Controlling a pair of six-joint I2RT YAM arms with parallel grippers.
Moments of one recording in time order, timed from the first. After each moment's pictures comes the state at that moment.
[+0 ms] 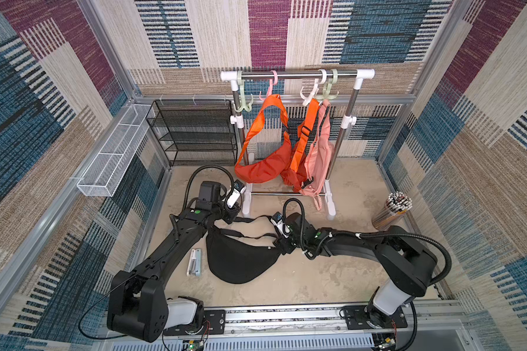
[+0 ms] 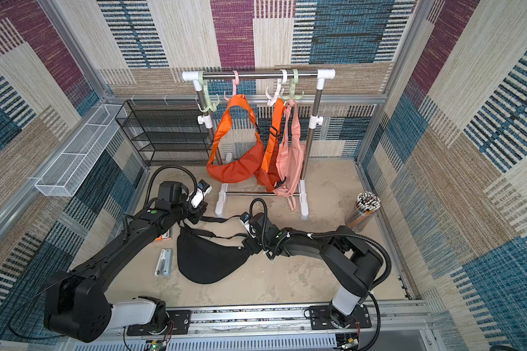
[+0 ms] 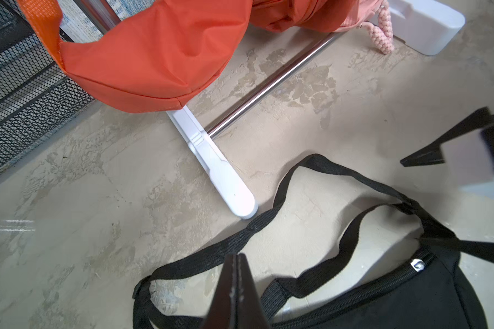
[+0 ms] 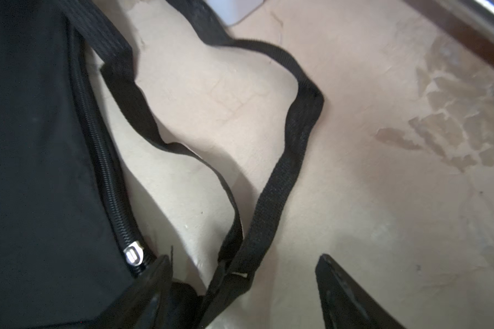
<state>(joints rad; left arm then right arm) -0.26 1.32 0.97 -0.37 0.21 0.41 0.83 1.70 0.85 -0.03 0.02 0.05</state>
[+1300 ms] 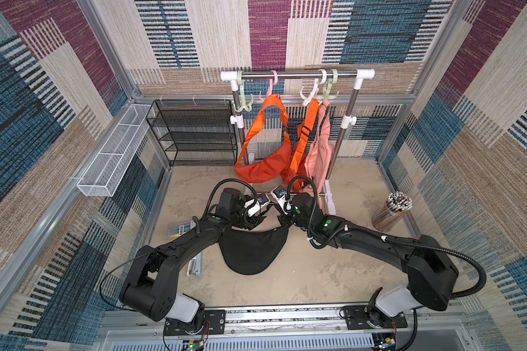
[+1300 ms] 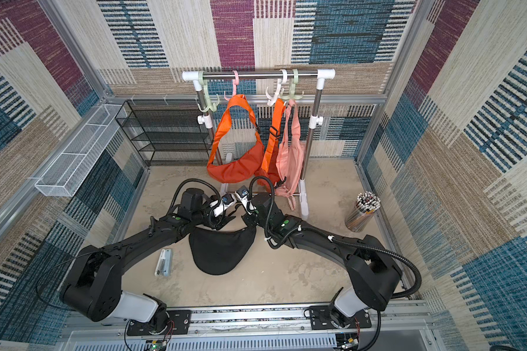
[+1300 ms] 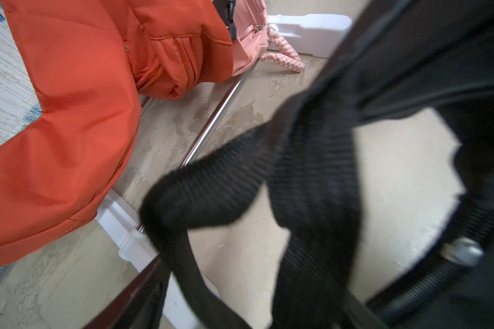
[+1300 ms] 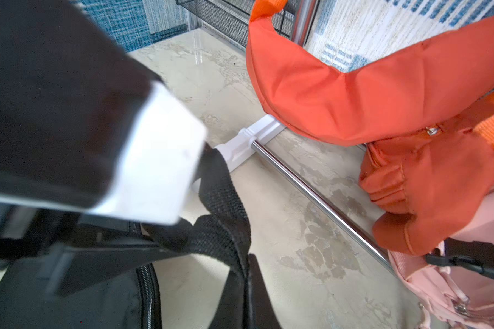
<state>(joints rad) -0.43 1.50 0.86 0.04 0.30 0.62 0.81 1.50 0.99 0.03 0.10 -0.08</state>
